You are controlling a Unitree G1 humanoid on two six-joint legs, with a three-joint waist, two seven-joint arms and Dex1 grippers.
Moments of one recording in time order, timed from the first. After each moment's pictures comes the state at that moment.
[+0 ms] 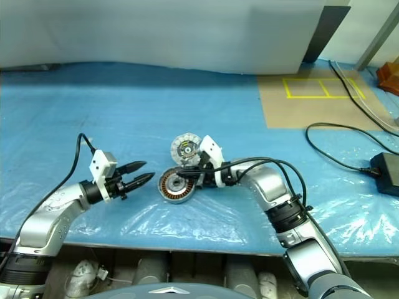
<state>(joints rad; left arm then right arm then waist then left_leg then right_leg) -0.03 0.56 0.08 -0.17 -0.45 0.31 -0.85 -0.53 -0.34 0.34 0.02 0.42 0.66 0.94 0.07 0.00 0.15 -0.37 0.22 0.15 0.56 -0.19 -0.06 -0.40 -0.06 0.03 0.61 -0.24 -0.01</state>
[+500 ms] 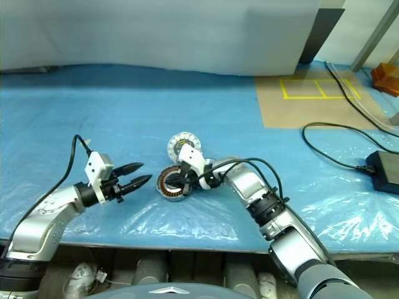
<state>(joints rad) 0.01 0.57 0.10 -0.22 -0.45 0.31 -0.85 -0.61 -0.26 0.47 0.22 0.24 0.52 0.98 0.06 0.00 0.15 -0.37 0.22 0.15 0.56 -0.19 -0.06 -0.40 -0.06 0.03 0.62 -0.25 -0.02</state>
